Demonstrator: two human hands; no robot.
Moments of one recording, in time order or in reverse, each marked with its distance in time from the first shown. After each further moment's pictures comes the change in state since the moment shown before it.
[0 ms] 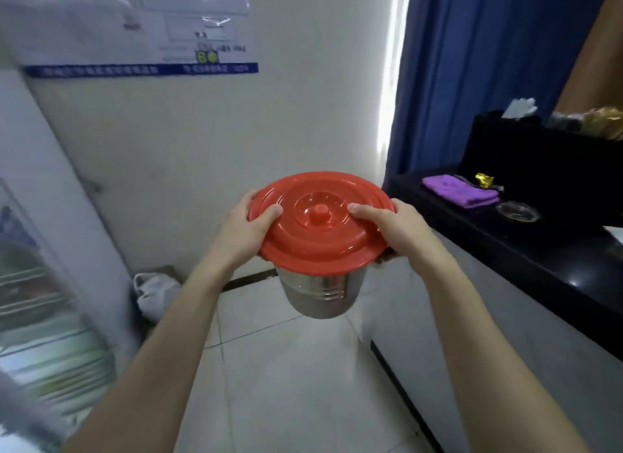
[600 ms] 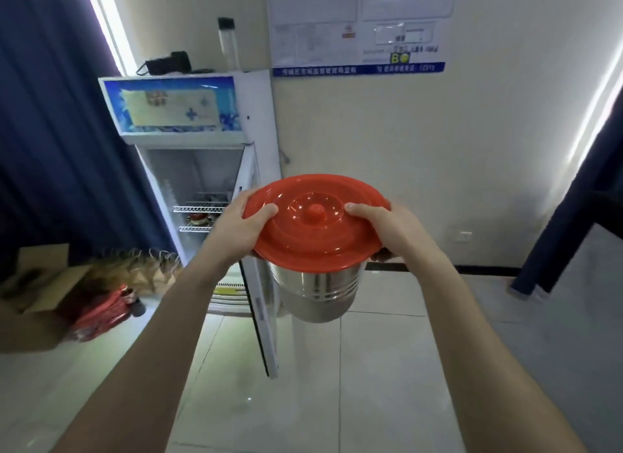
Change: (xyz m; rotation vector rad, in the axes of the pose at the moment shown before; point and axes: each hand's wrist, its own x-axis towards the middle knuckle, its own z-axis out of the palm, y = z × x) left_hand -0.247 -0.031 -0.297 0.049 0.473 -0.255; right_hand -0.199 -0.110 0.244 0.012 -0.497 -0.152
